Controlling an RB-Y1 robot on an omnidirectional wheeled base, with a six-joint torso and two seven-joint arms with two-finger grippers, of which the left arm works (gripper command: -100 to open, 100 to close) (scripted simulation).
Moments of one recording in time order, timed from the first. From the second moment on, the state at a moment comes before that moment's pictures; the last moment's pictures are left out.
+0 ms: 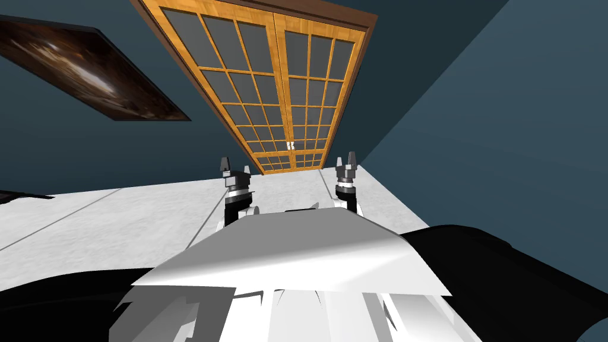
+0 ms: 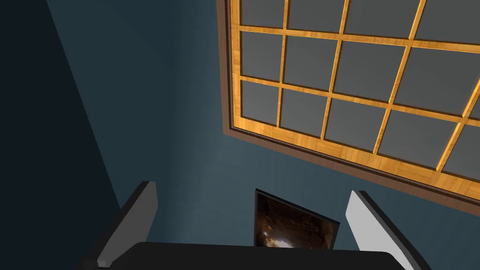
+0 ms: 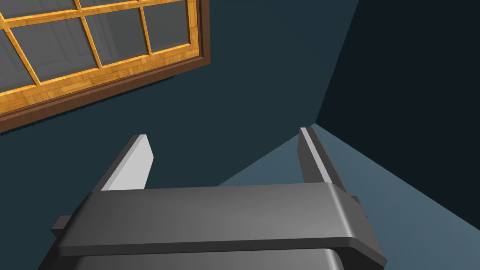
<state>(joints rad) 0.55 -0.05 0.06 -2.27 -0.09 -0.36 0.15</state>
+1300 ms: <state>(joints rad) 0.49 0.04 0.14 -2.05 -0.15 -0.44 -0.07</state>
